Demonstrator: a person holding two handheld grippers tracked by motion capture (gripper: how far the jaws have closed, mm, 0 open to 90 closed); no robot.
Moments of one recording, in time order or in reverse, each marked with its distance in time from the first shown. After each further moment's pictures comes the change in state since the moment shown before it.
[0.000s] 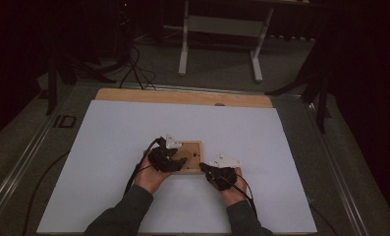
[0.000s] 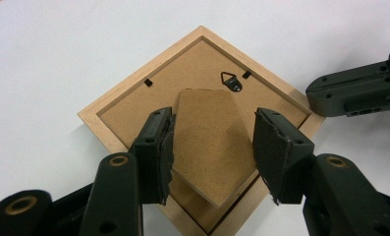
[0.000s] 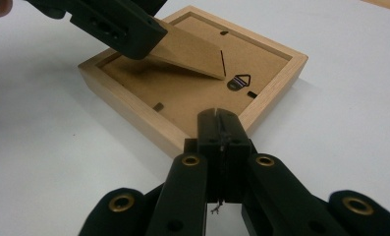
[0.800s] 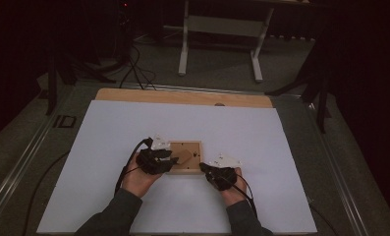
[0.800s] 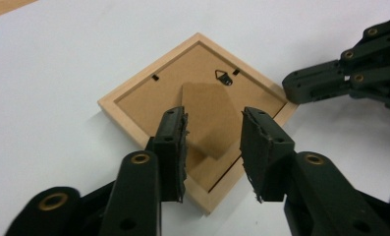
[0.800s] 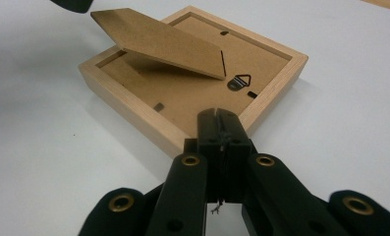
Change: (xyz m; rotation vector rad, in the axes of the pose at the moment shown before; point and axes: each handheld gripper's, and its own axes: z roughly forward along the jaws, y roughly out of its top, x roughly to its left) left arm 0.010 -0.012 -0.037 -0.043 -0.037 -0.017; right arm 0.000 0.000 0.000 -0.001 0.001 0.000
